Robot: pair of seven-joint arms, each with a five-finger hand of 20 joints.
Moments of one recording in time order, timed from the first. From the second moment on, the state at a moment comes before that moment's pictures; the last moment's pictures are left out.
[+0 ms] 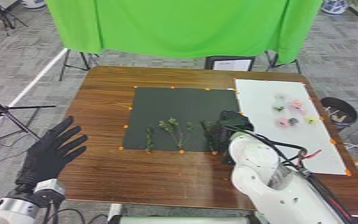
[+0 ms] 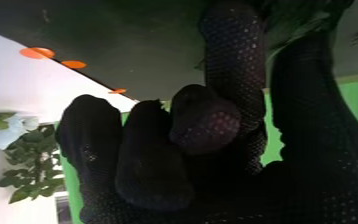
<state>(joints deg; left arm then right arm) 136.8 -55.5 -106.0 -121.0 34.8 -1.4 9.2 -80.9 -60.7 54.1 -107.2 -131.5 -16.3 46.2</state>
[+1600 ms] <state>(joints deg) 137.6 -56.0 -106.3 -121.1 35.0 -1.5 9.4 -83.5 -41.0 66.8 -105.2 -133.8 -14.8 42.2</state>
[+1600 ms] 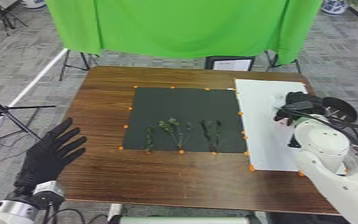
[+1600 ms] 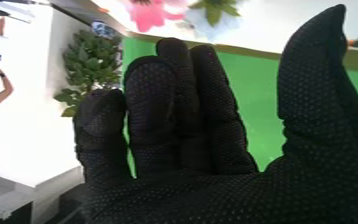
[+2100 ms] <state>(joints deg) 137.4 -56.0 -106.1 -121.1 35.1 -1.5 9.4 -83.4 -41.0 65.3 -102.1 -133.8 -14.9 42.8</state>
